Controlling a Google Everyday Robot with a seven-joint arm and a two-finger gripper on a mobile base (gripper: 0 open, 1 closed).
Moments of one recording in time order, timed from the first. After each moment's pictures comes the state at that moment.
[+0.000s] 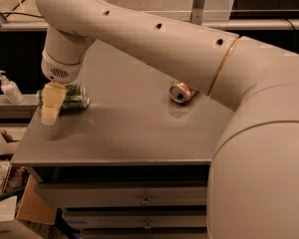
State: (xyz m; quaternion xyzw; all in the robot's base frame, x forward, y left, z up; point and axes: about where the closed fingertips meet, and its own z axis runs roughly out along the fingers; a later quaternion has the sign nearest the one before) arm 0.567 0.241 0.851 -0.72 0.64 0.13 0.22
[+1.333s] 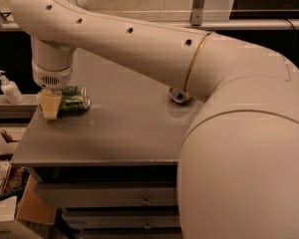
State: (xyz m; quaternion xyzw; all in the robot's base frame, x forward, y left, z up) arm 0.564 0.253 0.827 -0.75 0.64 0.08 0.17
